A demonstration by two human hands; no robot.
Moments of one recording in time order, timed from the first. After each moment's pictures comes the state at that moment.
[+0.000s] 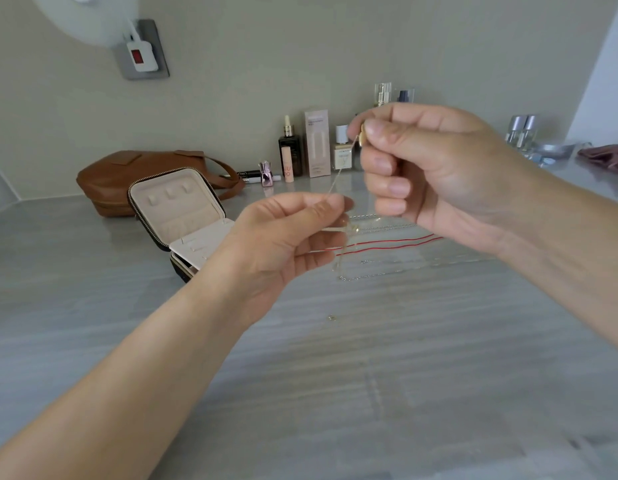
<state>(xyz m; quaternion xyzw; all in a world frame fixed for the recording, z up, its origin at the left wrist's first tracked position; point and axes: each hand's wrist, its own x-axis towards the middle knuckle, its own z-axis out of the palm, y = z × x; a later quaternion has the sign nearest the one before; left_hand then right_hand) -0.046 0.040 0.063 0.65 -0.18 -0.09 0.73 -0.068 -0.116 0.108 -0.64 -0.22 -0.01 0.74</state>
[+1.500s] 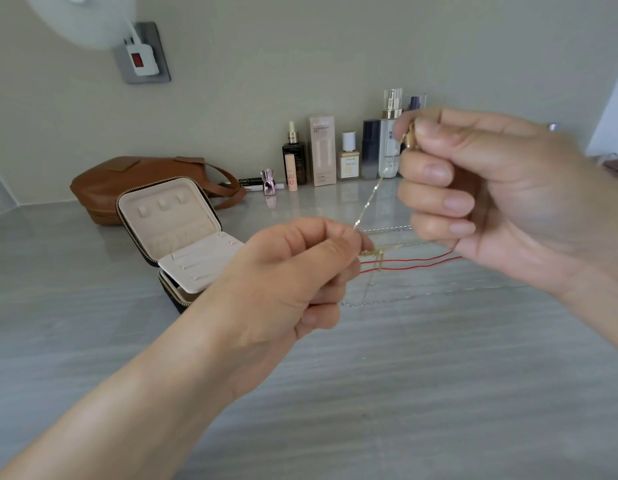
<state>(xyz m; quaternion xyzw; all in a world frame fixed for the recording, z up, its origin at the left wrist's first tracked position) -0.069 0.032 0.072 0.66 -0.19 -0.12 0.72 -0.067 -0.135 0.109 -0.58 -0.22 -0.01 0.78</state>
